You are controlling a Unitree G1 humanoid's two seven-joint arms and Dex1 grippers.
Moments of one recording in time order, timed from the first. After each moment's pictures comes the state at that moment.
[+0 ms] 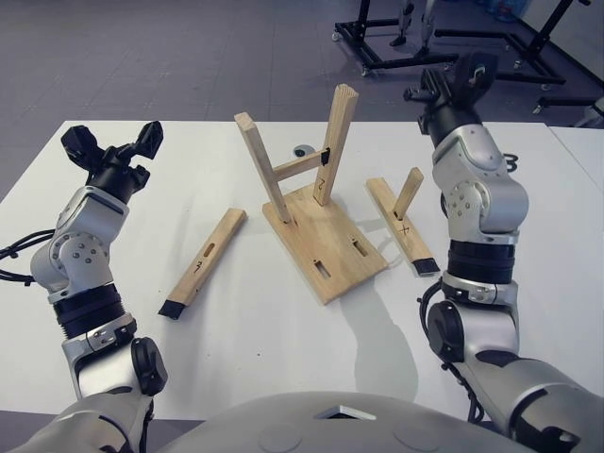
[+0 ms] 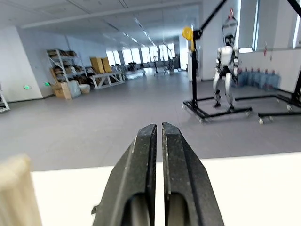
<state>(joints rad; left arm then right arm) -0.40 0.34 0.53 -0.04 -0.76 0.73 -0.06 -0.62 -0.21 -0.20 -0.02 0.29 0.57 -0.04</state>
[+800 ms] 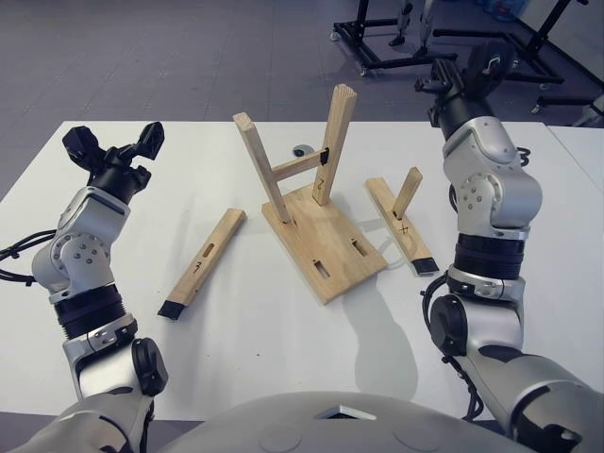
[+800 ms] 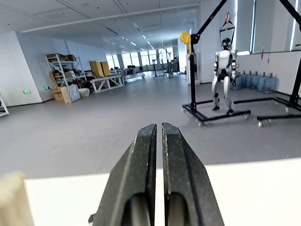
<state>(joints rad) -0.39 0.34 0.52 -0.04 -0.76 0.73 -0.06 -0.67 -0.22 -0.24 0.03 0.28 0.57 -0.01</state>
